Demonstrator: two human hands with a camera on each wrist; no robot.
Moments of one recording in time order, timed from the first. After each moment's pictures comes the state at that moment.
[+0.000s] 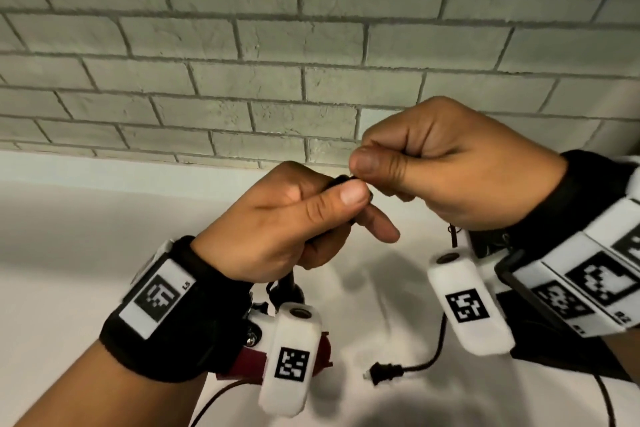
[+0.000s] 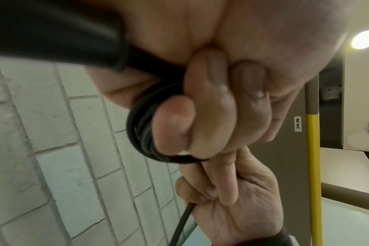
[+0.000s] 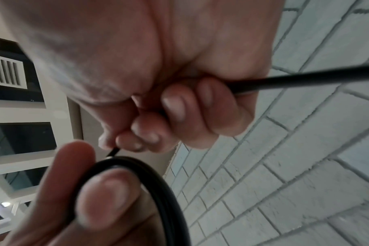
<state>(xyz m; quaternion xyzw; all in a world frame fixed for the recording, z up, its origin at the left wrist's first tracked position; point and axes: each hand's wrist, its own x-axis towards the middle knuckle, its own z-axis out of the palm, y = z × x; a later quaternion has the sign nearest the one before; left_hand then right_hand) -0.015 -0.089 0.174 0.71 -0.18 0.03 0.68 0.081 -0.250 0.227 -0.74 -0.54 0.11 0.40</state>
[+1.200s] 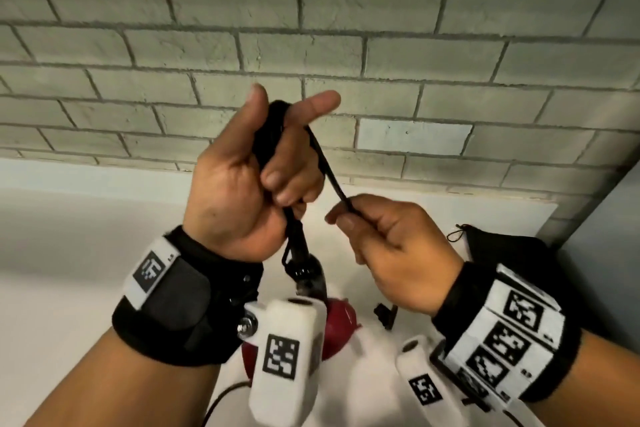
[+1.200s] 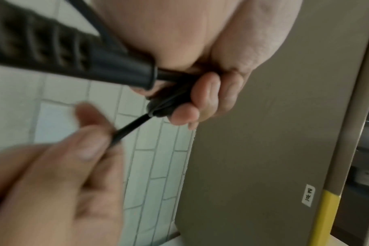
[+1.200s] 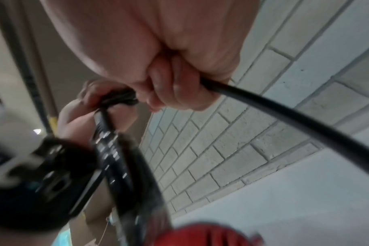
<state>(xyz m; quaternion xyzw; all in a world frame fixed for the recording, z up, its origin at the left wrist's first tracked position) 0.003 -0.078 0.191 0.47 -0.16 0.10 0.86 0.062 -0.235 0.136 -0.76 -0.37 0.06 0.53</state>
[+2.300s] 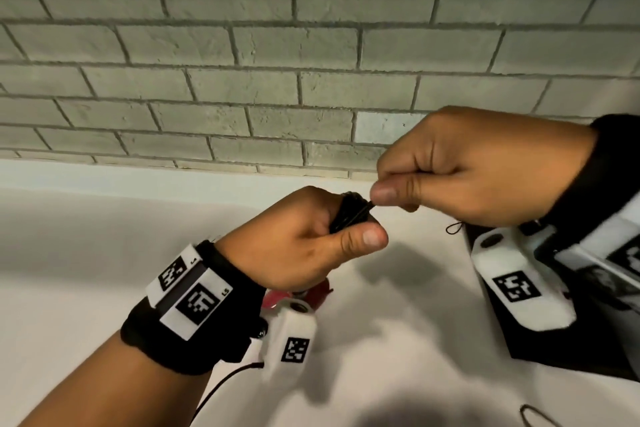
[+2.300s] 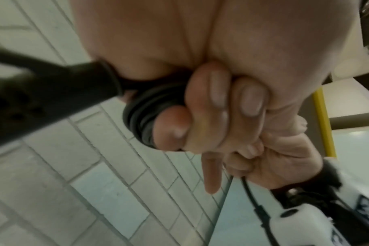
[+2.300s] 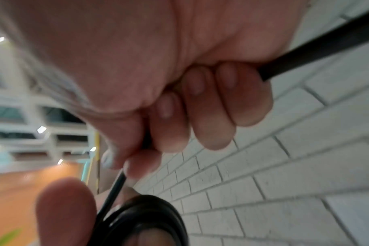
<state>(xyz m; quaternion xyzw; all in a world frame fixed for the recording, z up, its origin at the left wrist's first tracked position) -0.001 -0.092 0.158 0.86 -0.18 0.07 0.47 0.086 -0.269 0.248 -0.83 -0.54 0.08 0.13</state>
